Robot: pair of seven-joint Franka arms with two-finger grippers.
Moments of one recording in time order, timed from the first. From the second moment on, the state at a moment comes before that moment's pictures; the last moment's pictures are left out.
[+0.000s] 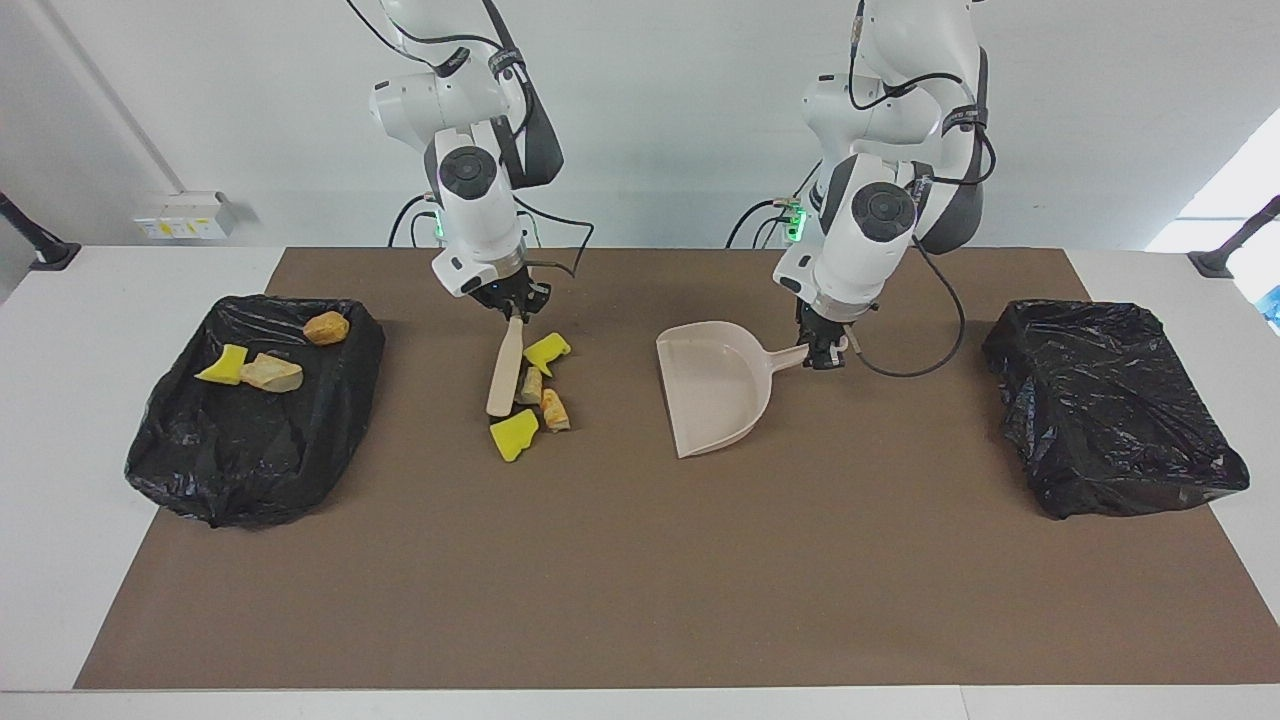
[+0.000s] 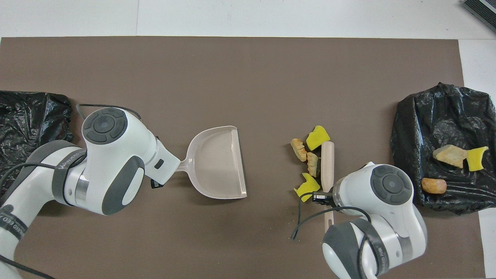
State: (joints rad) left arm -0.33 0.06 -0.07 -2.08 -0.04 2.02 1.07; right arm 0.24 -0.15 0.12 -2.43 0.11 2.14 0.43
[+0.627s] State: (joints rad) left arm -0.33 0.06 -0.07 -2.09 -0.04 2.02 1.06; right arm 0.38 -0.02 0.12 -2.27 0.15 2.18 0.59
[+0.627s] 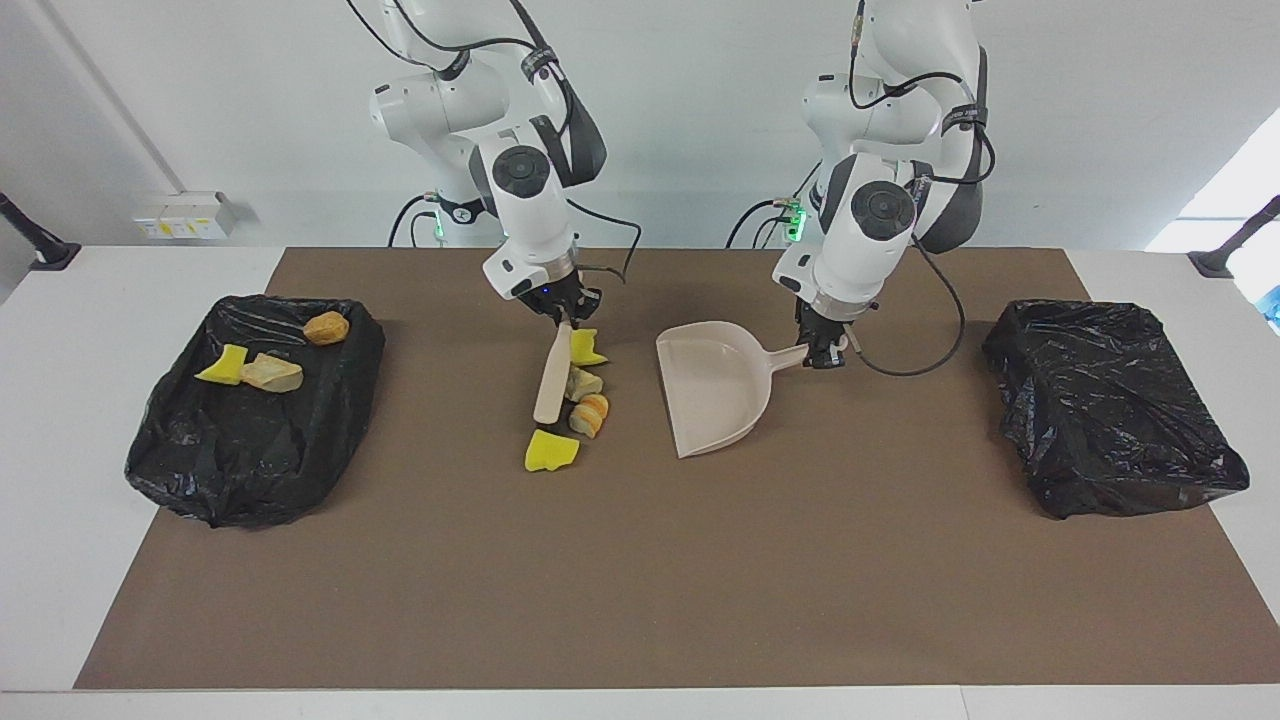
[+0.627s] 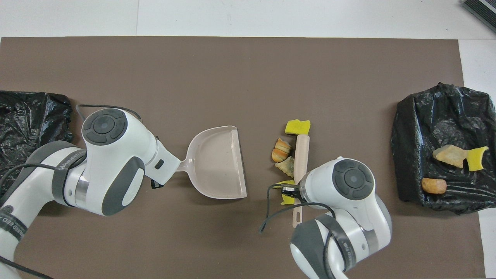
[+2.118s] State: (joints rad) left arm -0.33 0.06 -0.07 -2.09 -0.04 2.03 1.05; right arm 0.33 0.05 0.10 -1.93 0.19 1.77 0.38
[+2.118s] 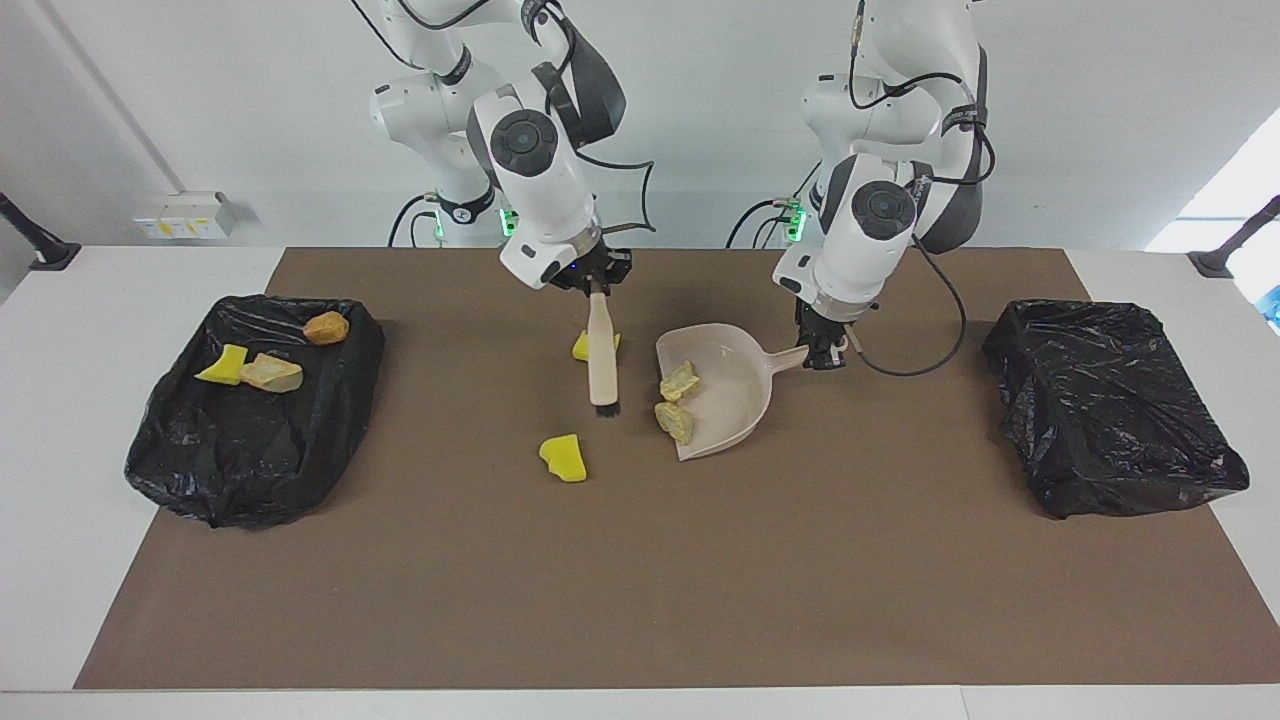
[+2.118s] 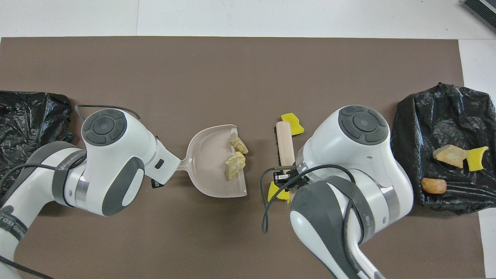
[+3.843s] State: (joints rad) left arm -0.33 0.06 -0.07 -2.12 -0.04 2.07 1.01; right arm 0.46 0.15 0.15 -1.99 0.36 2.06 0.06
